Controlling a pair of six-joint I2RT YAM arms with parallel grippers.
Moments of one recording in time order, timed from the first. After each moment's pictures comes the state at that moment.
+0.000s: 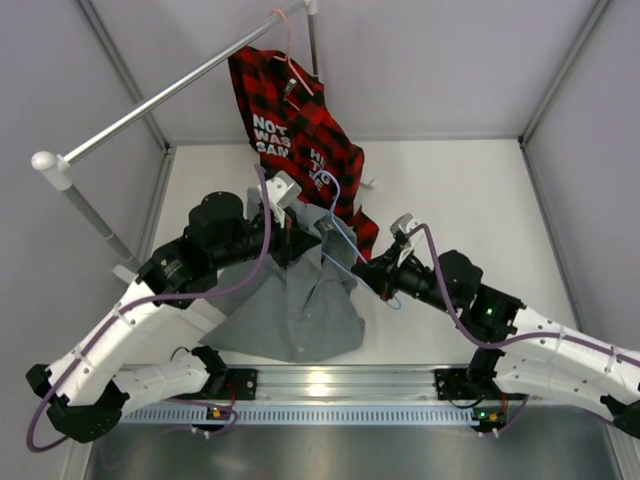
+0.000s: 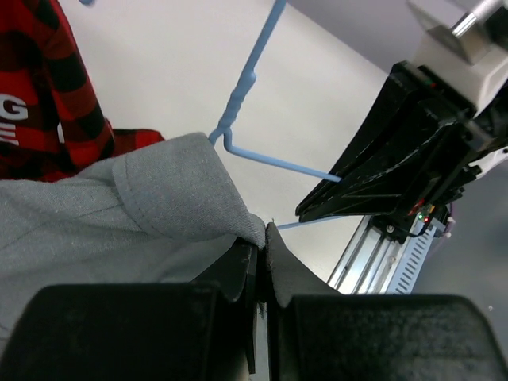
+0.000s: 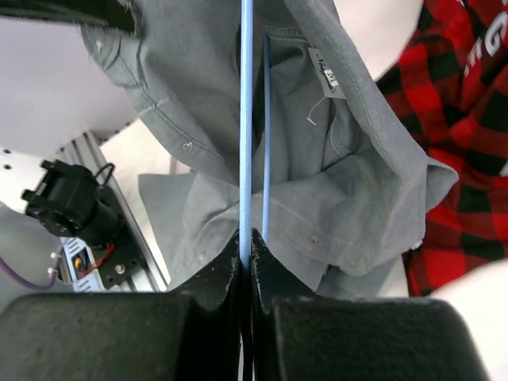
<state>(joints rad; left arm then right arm) -0.78 0.98 1.24 -0.55 0.25 -0.18 1.02 0.80 0.68 0.01 0.03 0.28</state>
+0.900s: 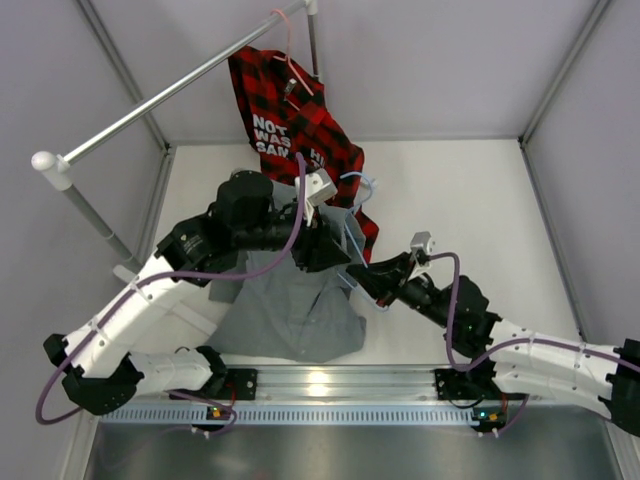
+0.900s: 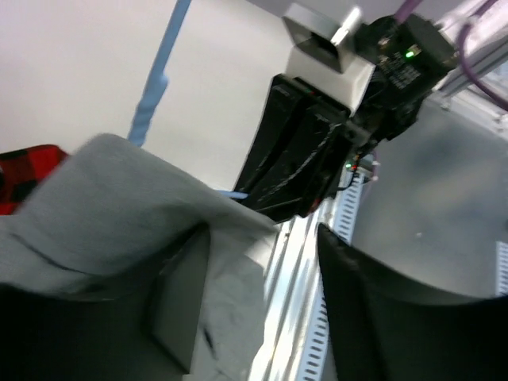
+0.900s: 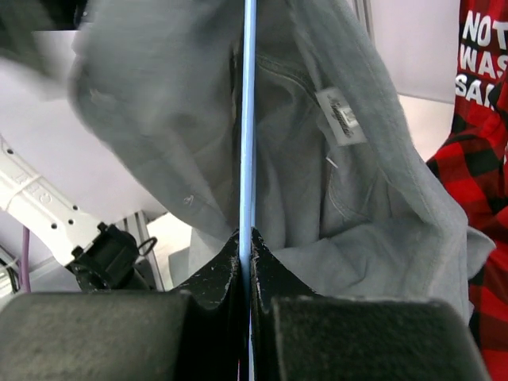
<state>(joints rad) -0.84 1.16 1.46 -0.68 0.46 -0.14 1.02 0.81 0.34 0.75 -0.02 0.33</state>
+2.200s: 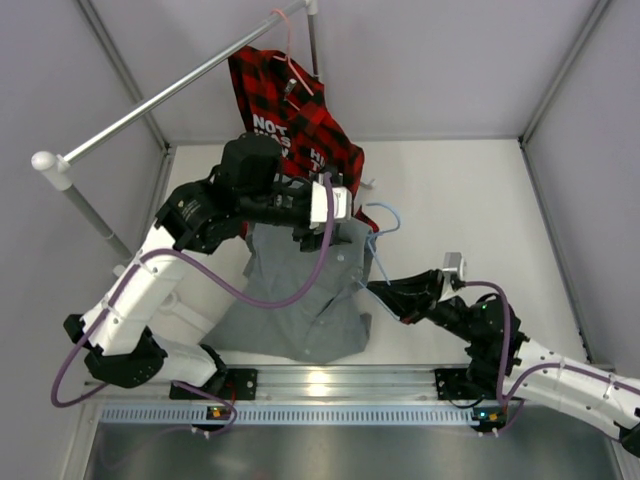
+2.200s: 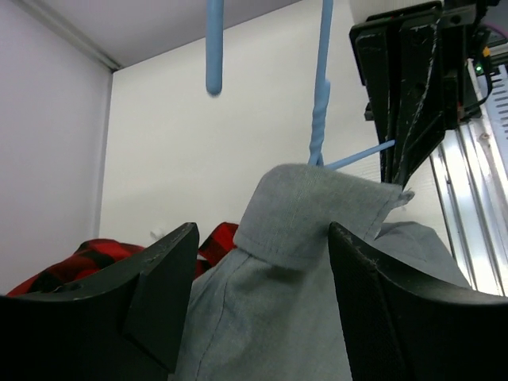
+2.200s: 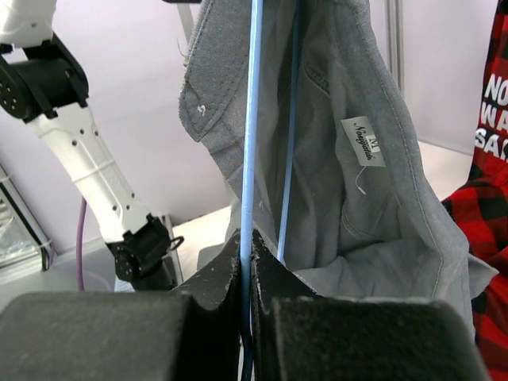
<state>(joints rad) -0.82 1.38 1.88 -0.94 0.58 0.68 1.02 0.49 0.22 0.67 -0.12 0.29</state>
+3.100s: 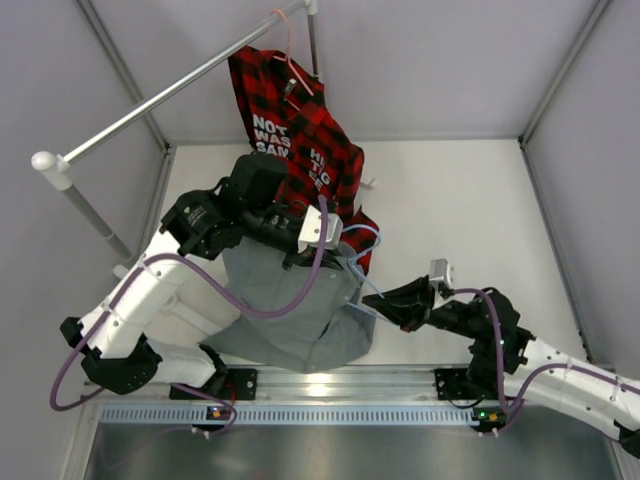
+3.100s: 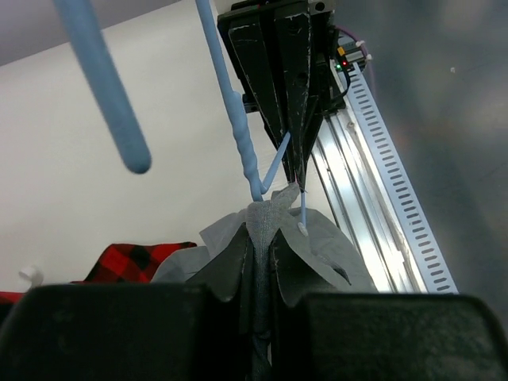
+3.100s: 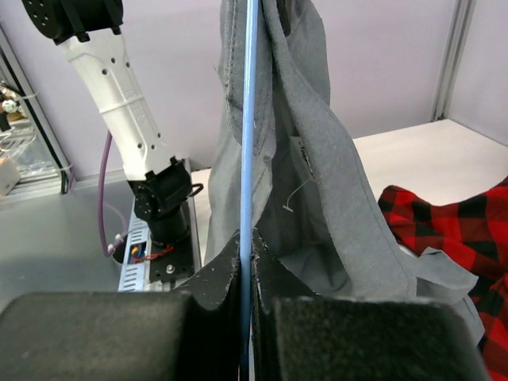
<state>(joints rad) -0.82 1.33 1.75 -1.07 0.84 0.69 1.02 0.48 0.28 0.51 -0.30 0.19</state>
